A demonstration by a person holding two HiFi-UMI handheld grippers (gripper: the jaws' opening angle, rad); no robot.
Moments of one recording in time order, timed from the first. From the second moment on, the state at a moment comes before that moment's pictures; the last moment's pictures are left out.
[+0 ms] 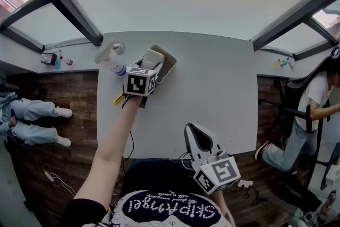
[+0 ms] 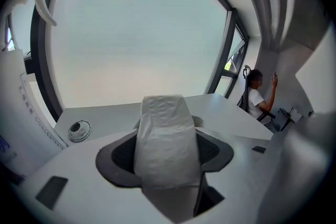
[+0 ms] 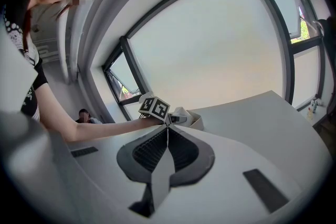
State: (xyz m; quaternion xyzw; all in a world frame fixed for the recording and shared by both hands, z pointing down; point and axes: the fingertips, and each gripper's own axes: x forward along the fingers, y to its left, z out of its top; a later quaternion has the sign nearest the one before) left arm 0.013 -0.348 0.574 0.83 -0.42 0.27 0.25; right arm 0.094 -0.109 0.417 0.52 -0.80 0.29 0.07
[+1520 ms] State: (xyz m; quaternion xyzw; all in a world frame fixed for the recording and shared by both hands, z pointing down) left arm 0.021 -0.357 0.589 0.81 -0.41 0.34 0.25; right arm 0.091 -0.094 0.411 0.53 -0.79 0.29 0.07
